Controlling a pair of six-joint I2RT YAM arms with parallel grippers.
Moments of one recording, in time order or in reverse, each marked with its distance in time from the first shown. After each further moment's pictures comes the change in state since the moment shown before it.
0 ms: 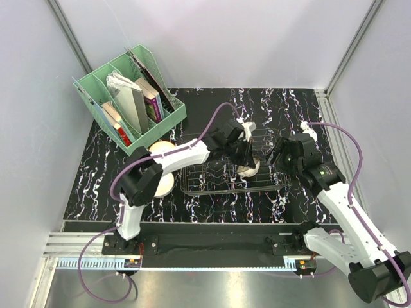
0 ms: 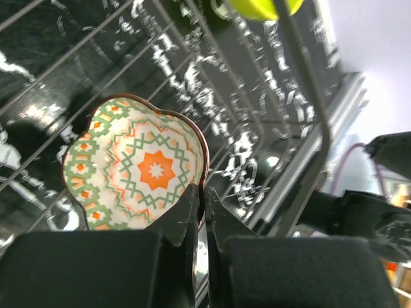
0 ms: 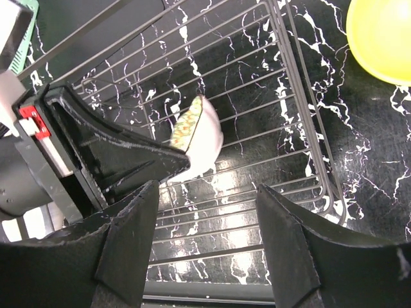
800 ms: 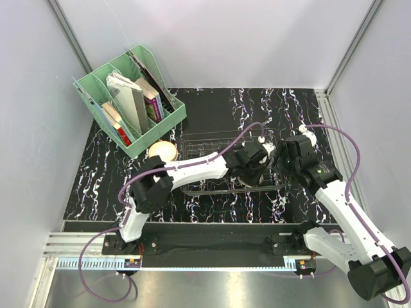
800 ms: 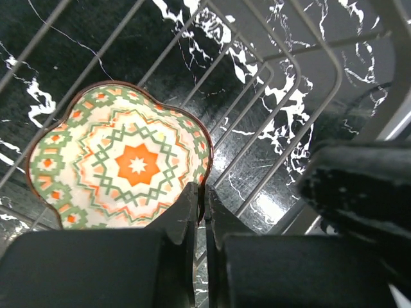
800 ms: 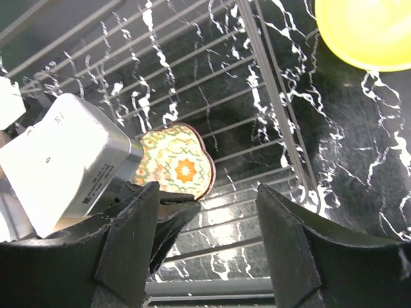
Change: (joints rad) left arm -0.213 0.063 0.128 -0.270 -0.303 0.203; right arm 0.000 0.023 -0.019 -0.037 0.044 -0.007
